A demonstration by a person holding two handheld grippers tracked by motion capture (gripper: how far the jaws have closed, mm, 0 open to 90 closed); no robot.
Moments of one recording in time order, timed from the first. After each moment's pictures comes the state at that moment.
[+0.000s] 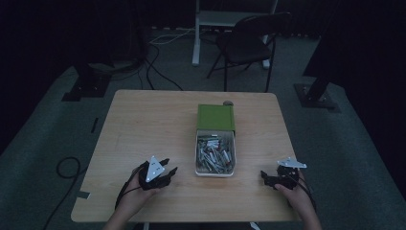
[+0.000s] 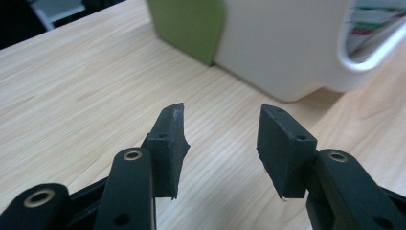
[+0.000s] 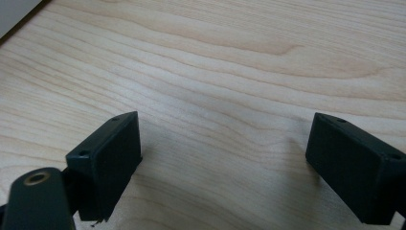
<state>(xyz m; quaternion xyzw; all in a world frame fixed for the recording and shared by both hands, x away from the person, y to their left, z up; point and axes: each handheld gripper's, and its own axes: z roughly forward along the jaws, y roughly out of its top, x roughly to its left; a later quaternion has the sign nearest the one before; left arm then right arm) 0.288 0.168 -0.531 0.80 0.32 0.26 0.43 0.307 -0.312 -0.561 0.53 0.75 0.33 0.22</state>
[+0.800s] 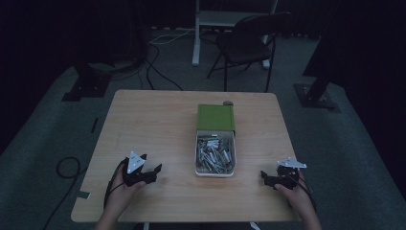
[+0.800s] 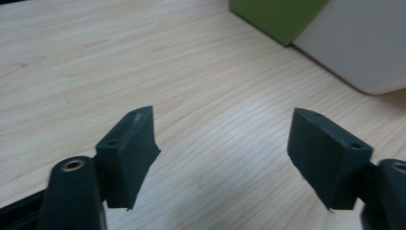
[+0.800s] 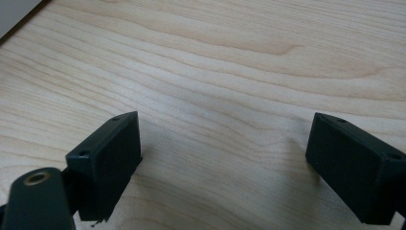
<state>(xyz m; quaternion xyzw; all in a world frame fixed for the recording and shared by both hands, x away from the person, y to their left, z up) 0.299 0.217 -0.536 0.77 0.42 0.25 0.42 0.307 -0.312 -0.561 0.53 0.75 0.33 0.22</state>
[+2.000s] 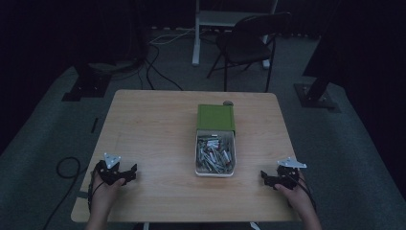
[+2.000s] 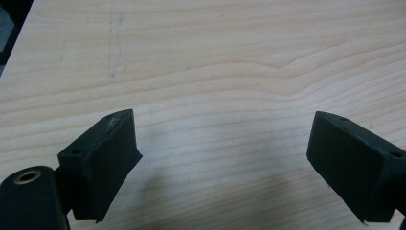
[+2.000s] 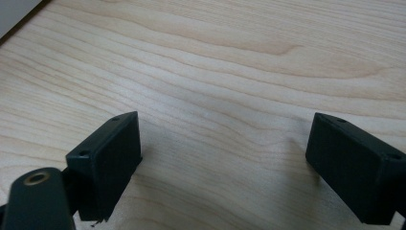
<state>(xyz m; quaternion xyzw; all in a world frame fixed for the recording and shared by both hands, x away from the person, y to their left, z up) 0.298 0.281 -0.548 0.71 0.57 0.28 0.31 0.307 -0.312 -0.561 0.53 0.75 0.33 0.22</state>
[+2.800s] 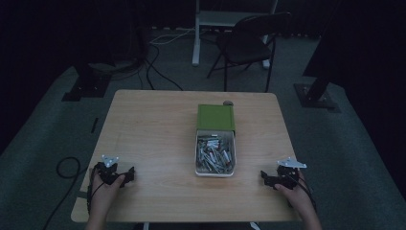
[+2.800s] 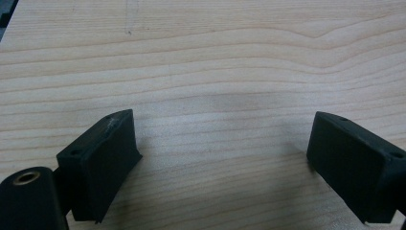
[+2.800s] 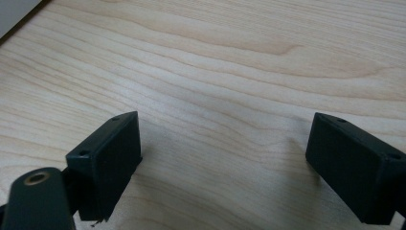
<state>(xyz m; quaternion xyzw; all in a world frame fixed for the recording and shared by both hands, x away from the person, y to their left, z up) 0.299 0.285 -0.554 0.69 0.61 0.26 0.28 0.307 -0.312 -0.561 0.53 0.75 0.33 0.22</state>
